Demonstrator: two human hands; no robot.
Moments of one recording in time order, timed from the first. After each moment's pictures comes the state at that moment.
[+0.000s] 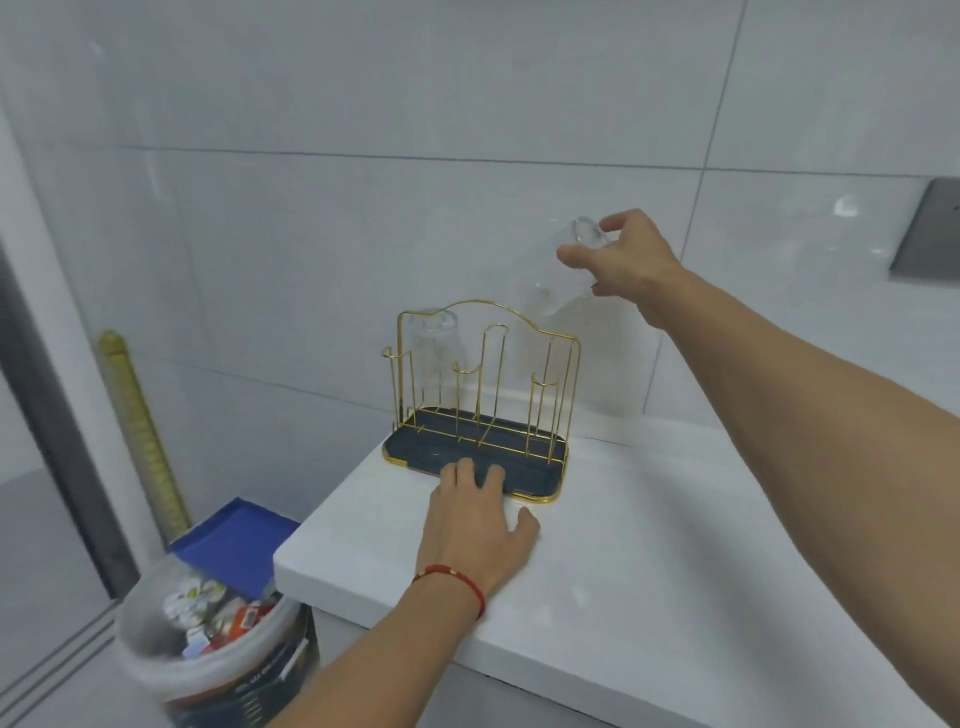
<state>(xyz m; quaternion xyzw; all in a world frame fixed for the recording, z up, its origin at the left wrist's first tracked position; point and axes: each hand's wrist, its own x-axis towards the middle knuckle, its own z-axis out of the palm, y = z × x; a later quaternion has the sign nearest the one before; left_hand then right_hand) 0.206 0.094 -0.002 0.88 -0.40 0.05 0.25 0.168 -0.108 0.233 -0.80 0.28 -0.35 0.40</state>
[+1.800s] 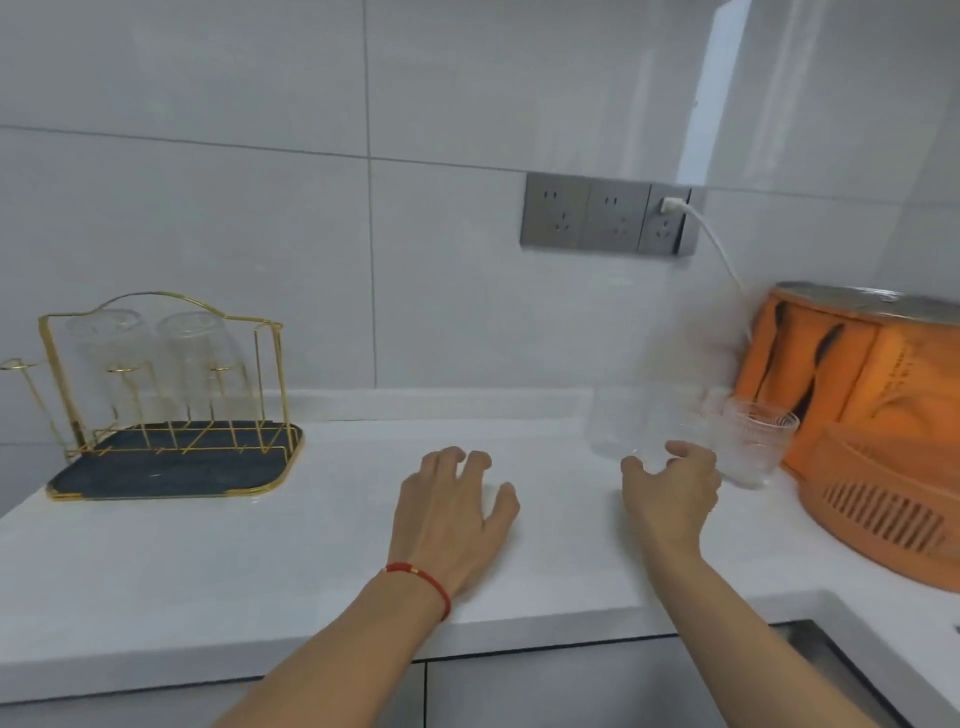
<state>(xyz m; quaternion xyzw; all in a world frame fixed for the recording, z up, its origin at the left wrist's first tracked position) 0.002 -0.012 0.015 0.73 -0.60 0.06 0.31 -0.184 -0.122 0.028 -0.51 0.61 -0.54 0.27</state>
